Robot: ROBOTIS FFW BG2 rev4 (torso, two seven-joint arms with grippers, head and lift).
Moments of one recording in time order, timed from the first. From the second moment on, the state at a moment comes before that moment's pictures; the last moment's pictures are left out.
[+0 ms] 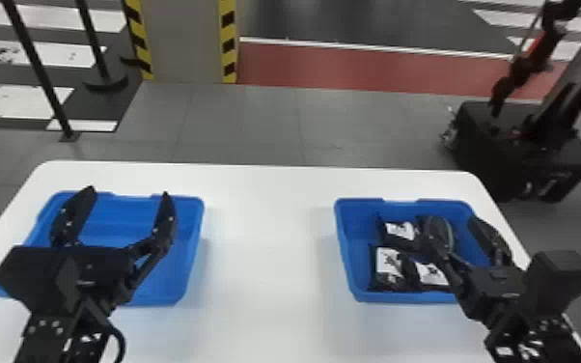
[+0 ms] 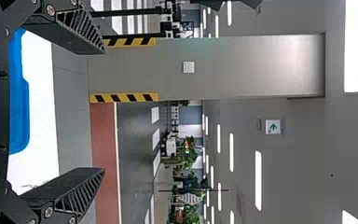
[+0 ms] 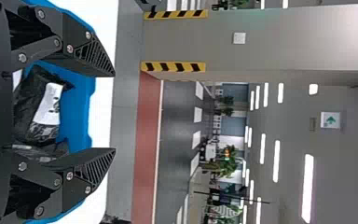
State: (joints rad) left arm 0.43 0.04 -0.03 -2.01 -0.03 -0.09 -0.01; right arm 0.46 -0.08 -0.18 -2.02 -0.08 0.12 0.16
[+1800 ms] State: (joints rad) left arm 0.43 0.04 -0.03 -2.01 -0.04 -0.07 -0.02; right arm 0.17 -0.11 -0.27 -1.85 -0.03 0.88 0.14
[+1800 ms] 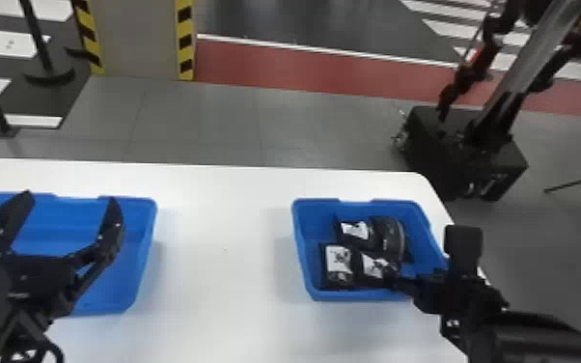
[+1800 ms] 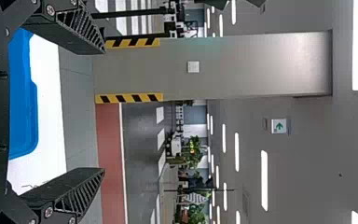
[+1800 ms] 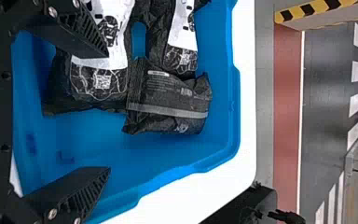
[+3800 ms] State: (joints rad) left arm 0.43 0.04 -0.02 -2.01 -0.03 -0.08 -0.02; right arm 0.29 -0.09 -0.21 -2.15 -0.26 0.85 0.17
